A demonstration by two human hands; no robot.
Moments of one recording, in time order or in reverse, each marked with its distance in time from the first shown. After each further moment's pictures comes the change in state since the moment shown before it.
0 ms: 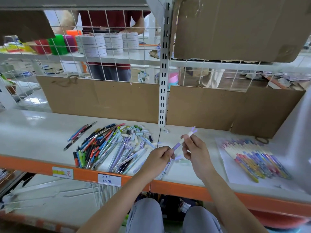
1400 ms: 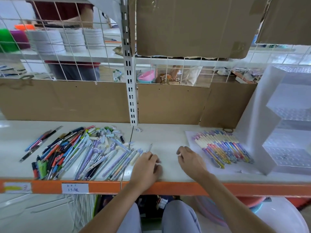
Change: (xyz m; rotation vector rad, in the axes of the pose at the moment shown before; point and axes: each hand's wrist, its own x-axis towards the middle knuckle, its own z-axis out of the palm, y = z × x) left_hand 0.024 -0.049 0.080 0.564 0.101 0.290; right_hand 0.008 0.042 -0.109 -1.360 -0.119 -0.111
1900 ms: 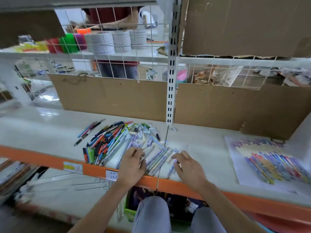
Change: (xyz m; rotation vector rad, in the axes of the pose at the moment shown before) left_hand -0.057 -0.098 -0.085 0.204 0.205 -0.249; right_hand 0.009 -0.103 0.046 0.006 -0.085 -0.259
